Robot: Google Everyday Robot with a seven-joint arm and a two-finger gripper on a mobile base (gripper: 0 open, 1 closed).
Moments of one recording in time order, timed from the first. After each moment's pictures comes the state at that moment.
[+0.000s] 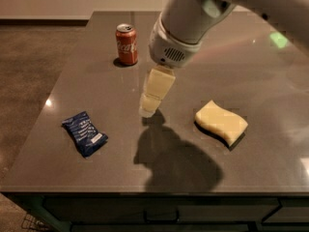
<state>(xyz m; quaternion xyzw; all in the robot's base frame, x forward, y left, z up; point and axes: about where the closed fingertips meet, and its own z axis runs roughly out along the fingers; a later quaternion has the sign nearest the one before) 0.505 0.001 0.939 -0.66 0.71 0.06 0.22</state>
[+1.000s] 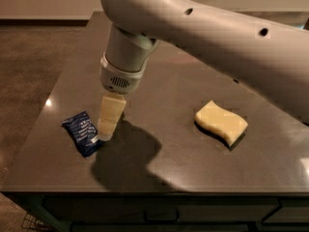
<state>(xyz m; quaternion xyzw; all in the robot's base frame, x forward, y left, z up) 0.493 0.102 0.871 -0.70 0.69 0.11 0.16</state>
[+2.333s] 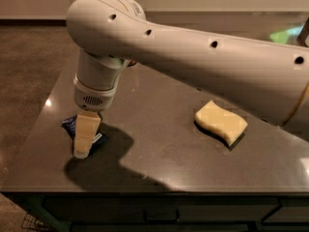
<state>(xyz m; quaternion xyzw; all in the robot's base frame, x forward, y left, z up) 0.469 0.163 0.836 -0.72 0.66 0.13 0.14</state>
